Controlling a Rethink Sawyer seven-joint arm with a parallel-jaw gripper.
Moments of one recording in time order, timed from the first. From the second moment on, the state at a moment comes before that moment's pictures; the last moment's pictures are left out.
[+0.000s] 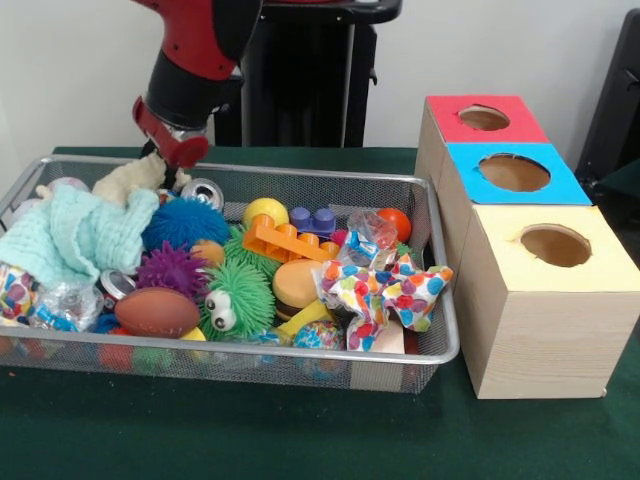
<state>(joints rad) -0.24 -0.35 -0.42 1.74 -0.35 0.06 2.60</state>
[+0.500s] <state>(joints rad) -0.20 -0.25 -0.50 1.69 -0.31 0.01 2.60</state>
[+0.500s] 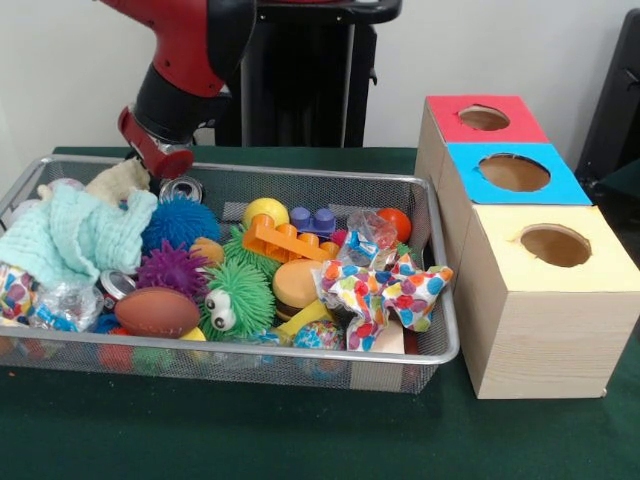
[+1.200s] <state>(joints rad) -0.24 -0.28 -0.46 1.70 -0.35 0.00 2.60</state>
